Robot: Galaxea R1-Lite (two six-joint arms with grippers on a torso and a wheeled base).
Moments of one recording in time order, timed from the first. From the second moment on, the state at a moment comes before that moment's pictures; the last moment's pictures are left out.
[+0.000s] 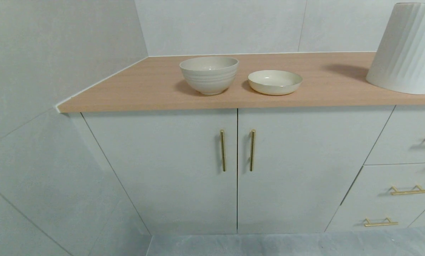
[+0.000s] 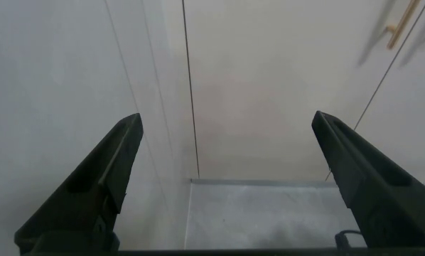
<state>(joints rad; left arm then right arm) -0.01 0.00 0.00 0.00 0.04 -0.01 0.00 0.00 0.00 0.00 0.01 0.01</state>
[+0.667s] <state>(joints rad) -0.01 0.00 0.00 0.00 0.04 -0.01 0.00 0.00 0.00 0.00 0.01 0.01</state>
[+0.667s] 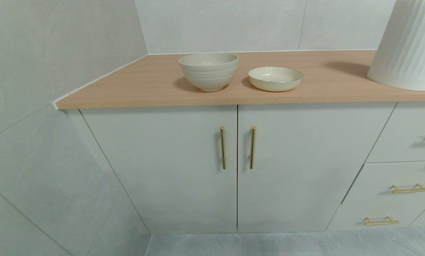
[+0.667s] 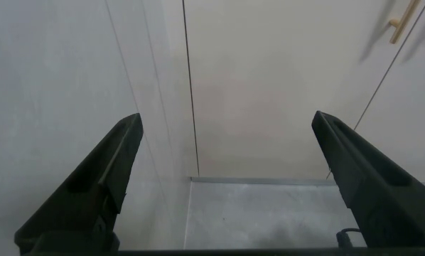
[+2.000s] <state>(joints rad) -0.01 0.00 0.00 0.00 0.04 -0.01 0.22 0.89 -0.27 -0.39 0.63 0.11</state>
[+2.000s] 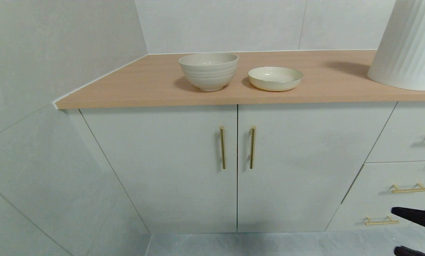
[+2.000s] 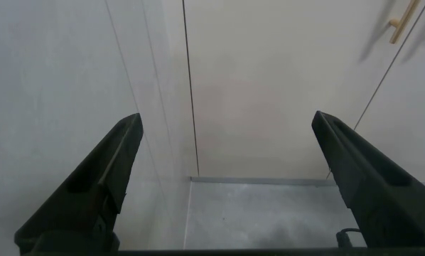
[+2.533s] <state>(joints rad) -0.01 0.00 0.00 0.00 0.04 -0.01 0.44 1.58 -0.44 -0.88 0.56 0.14</state>
